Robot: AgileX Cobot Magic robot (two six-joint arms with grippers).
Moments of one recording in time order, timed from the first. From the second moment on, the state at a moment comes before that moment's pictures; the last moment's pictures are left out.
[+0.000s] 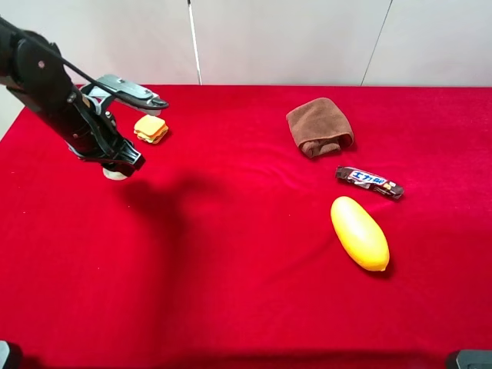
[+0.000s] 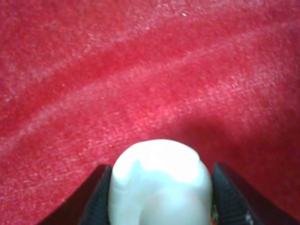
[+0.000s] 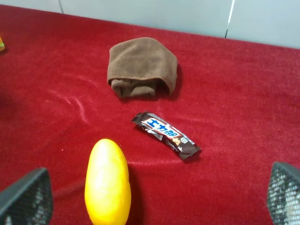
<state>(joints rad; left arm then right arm) -0.31 1.78 -0.84 0.01 0.30 0.17 0.28 -0.01 -0.50 0.03 1.02 0.00</state>
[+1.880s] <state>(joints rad) -0.30 1.82 -0.75 -0.03 0.22 0.15 0.28 -0.01 -0.50 0.03 1.02 0.00</state>
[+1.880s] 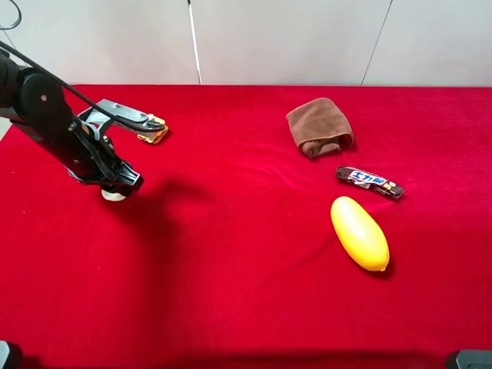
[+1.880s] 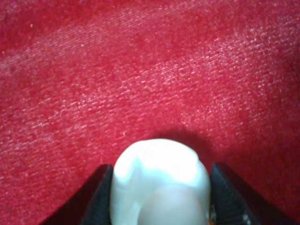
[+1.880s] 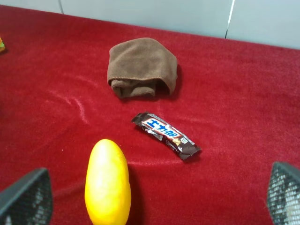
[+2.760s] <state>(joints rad) -0.30 1.82 -0.75 -0.03 0.20 0.14 0.28 -0.01 -0.50 0.03 1.02 0.00</state>
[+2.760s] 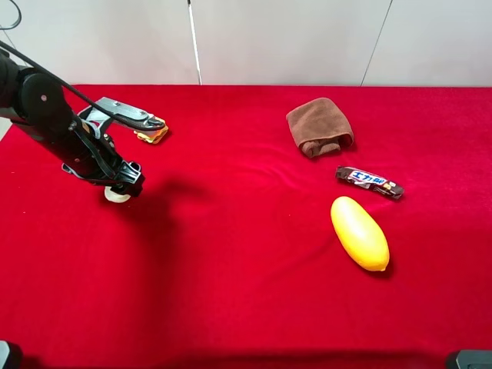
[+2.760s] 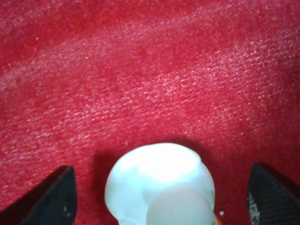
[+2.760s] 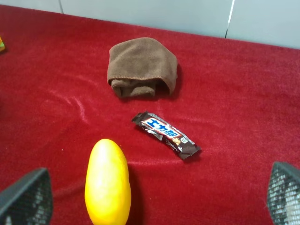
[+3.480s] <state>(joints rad) -0.30 1.74 -0.75 -0.03 0.23 0.14 0.28 -0.01 -0.50 0.03 1.02 0.00</state>
